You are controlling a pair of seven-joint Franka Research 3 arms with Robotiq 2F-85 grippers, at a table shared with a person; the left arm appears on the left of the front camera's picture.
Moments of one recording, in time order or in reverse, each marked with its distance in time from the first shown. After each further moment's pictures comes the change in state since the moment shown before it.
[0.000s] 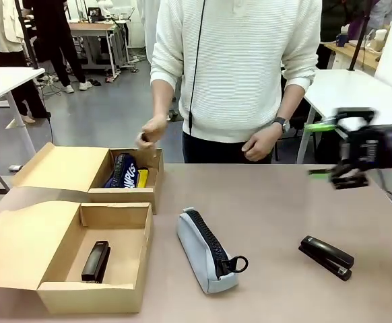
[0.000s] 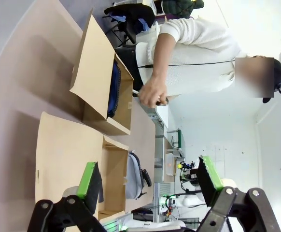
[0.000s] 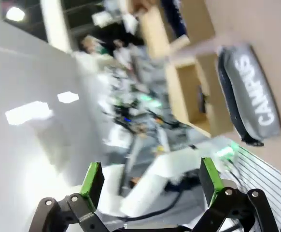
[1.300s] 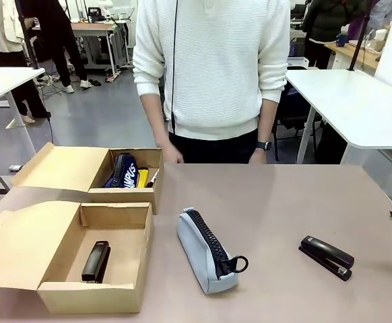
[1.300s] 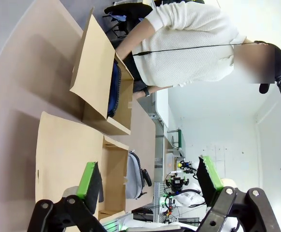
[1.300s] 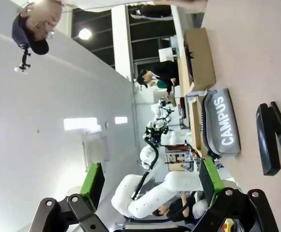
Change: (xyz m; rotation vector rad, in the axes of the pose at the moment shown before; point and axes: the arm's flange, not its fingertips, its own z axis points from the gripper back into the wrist) left arm 0.000 0.000 0.000 0.000 0.000 -0.001; right arm 0.010 -0.154 0.159 0.261 -0.165 0.063
